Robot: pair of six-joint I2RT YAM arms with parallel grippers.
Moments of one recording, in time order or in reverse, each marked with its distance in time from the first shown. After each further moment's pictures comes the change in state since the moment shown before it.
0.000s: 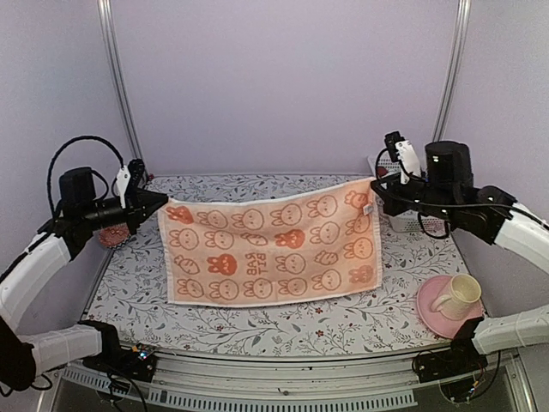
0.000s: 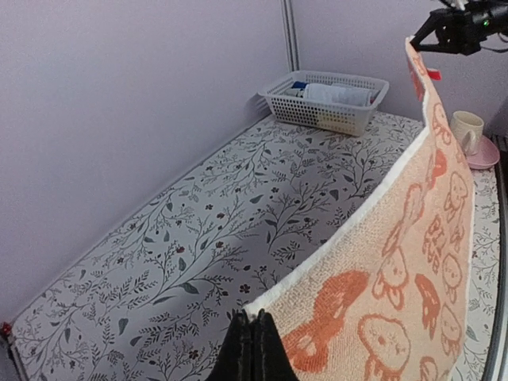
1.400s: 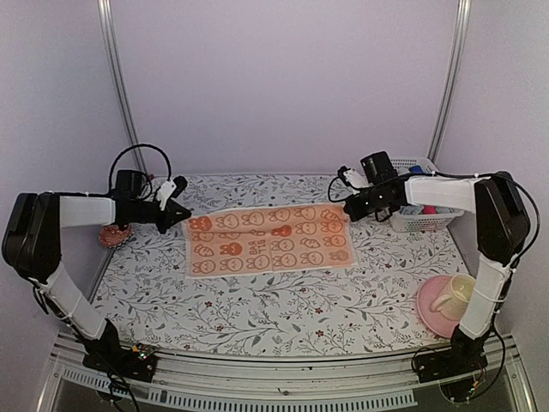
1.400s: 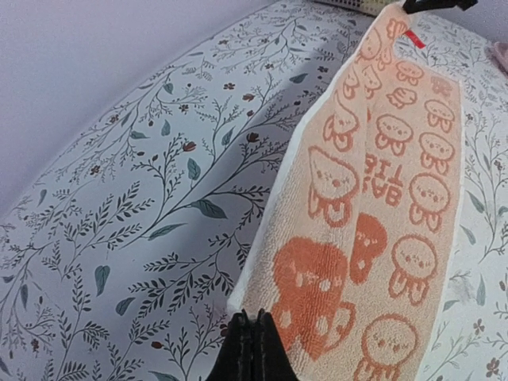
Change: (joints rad) left arm -0.028 0.724 0.195 0.096 -0.180 0.190; right arm -0.254 0.866 0.317 0.066 -0.206 -0.218
